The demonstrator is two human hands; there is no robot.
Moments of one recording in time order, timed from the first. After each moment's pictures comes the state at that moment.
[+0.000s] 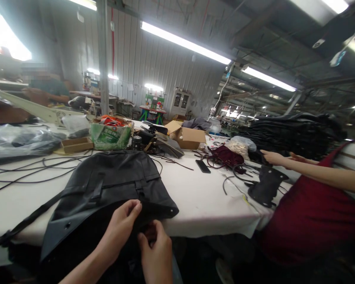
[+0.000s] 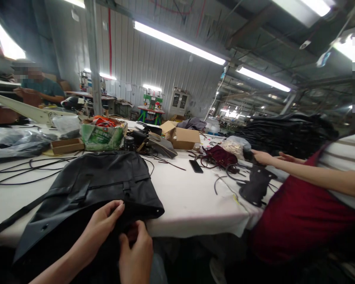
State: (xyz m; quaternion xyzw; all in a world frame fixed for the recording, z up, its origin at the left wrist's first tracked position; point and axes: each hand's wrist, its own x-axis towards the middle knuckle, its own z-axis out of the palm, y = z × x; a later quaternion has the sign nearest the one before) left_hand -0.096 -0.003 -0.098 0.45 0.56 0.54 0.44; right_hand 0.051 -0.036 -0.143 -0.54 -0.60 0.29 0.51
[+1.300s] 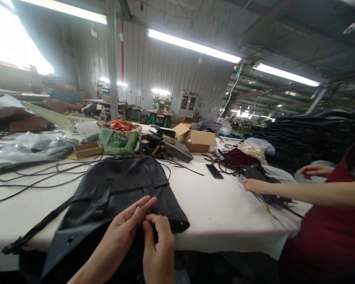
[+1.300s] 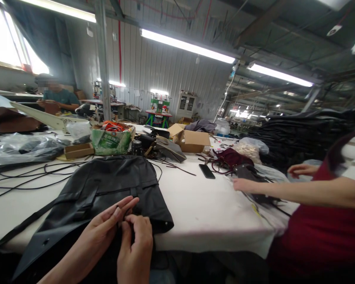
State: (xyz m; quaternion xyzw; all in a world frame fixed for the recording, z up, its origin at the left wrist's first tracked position) left_hand -0.109 -0.008 -0.072 0.32 0.35 0.61 0.64; right_hand 0.021 -0.006 -0.108 -0.41 -0.66 0.25 0.58
